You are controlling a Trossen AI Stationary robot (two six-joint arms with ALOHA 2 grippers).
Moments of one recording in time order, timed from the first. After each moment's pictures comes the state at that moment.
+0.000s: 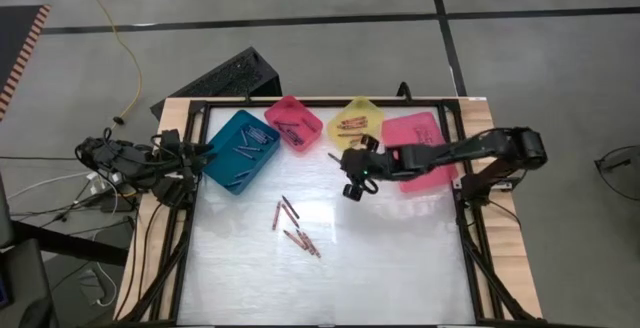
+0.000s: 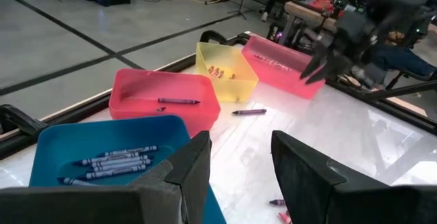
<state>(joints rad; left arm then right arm) -0.44 0.06 0.59 -0.80 -0.86 -0.49 0.01 1.45 1.04 -0.36 0.37 0.18</state>
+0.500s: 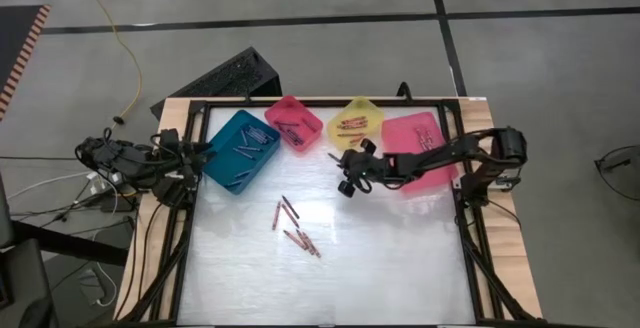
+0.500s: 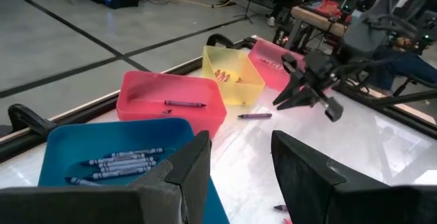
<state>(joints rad) -0.44 0.06 0.59 -0.80 -0.89 -0.50 -0.08 1.60 0.77 0.17 0.39 0.19</state>
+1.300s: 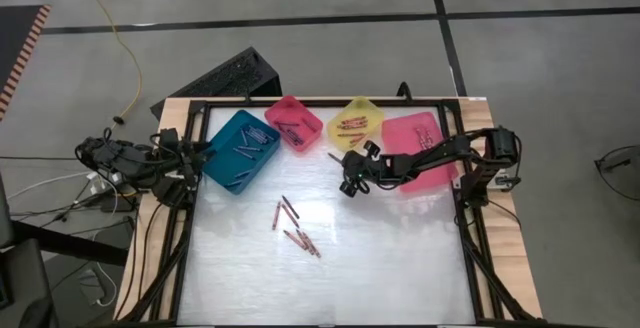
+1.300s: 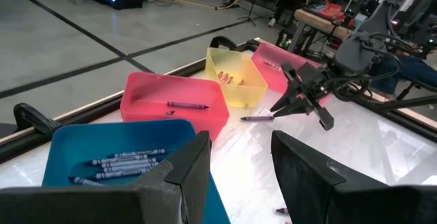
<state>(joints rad) -0.44 0.06 0.59 -0.80 -0.90 -0.51 -0.09 1.66 0.77 0.10 0.43 0.24</state>
